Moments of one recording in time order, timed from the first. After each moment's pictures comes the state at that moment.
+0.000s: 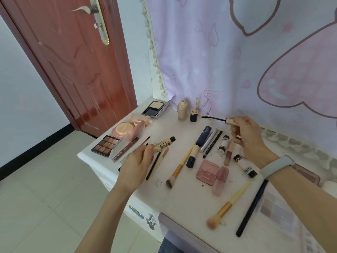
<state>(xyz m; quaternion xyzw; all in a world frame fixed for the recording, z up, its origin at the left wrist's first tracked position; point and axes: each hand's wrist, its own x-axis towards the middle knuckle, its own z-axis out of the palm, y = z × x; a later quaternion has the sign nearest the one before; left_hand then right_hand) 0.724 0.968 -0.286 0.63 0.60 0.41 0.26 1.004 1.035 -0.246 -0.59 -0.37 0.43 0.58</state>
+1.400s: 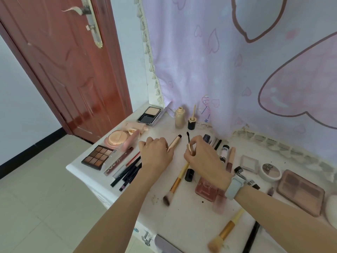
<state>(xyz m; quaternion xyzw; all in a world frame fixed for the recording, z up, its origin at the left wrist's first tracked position) 0.779 1.063 -0.303 0.70 0.70 0.16 0.02 0.928 1.037 -0.298 -0.62 -0.71 0.17 0.29</state>
